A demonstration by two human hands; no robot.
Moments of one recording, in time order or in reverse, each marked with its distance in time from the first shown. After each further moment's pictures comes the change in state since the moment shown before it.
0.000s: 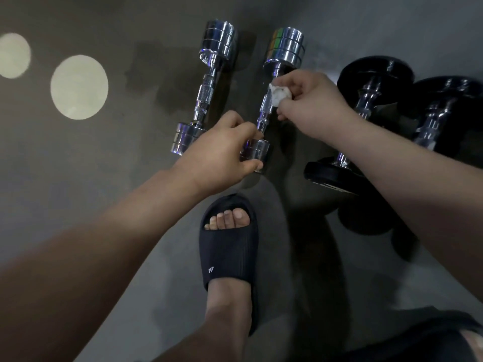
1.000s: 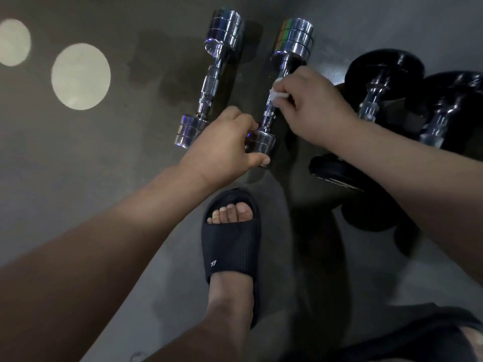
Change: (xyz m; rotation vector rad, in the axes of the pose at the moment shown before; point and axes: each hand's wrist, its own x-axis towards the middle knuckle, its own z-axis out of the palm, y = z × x) left_hand 0.000 -0.002 0.005 0.014 0.046 -0.064; right_hand 0.002 0.022 0.004 -0.620 0.027 -0.544
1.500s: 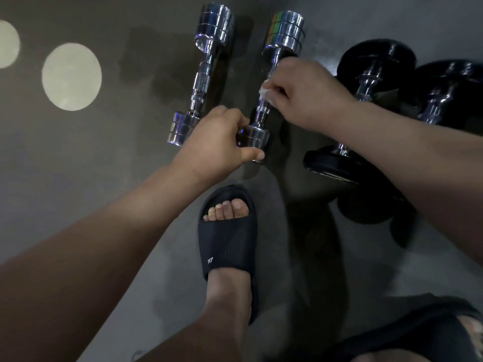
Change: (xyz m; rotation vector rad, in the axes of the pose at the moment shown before) left_hand 0.003 0.001 0.004 -0.033 0.026 -0.078; right_hand 0.011 -0.006 -0.018 -0.071 -0.110 -0.079
